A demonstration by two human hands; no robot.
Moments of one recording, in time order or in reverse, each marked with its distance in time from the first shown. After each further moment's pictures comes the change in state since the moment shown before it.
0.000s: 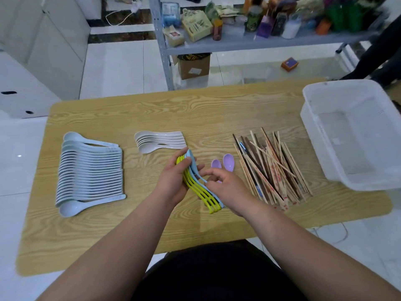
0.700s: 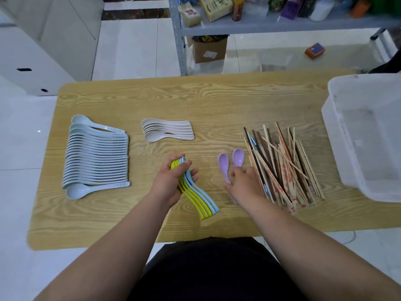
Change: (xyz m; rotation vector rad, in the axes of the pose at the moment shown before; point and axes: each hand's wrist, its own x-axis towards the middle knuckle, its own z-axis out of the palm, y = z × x) left_hand 0.000 -0.013 -0.030 -0.004 0.181 -0.059; right_hand 0.067 0.090 -0.026 -0.839 0.171 0.158
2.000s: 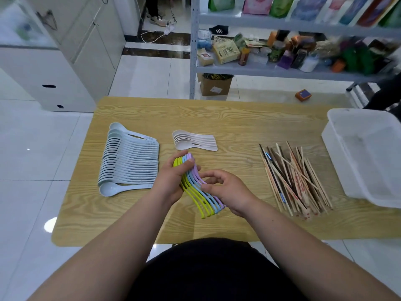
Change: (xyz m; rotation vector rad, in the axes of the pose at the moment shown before) left_hand -0.046 0.060 -0.078 0.003 -0.166 0.185; right_hand -0.118 -0.150 -0.016 0.939 -0.275 -0.289
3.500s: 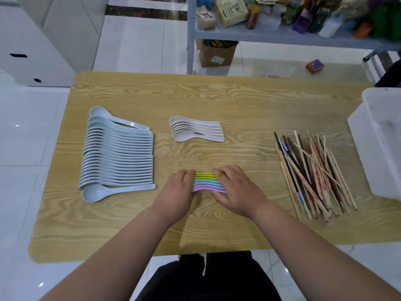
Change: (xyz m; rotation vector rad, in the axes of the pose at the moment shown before) left_hand 0.058 -0.056 -0.064 1.784 -0.234 0.625; right_hand 0.079 0.076 -0.038 -1.304 0.020 -0.435
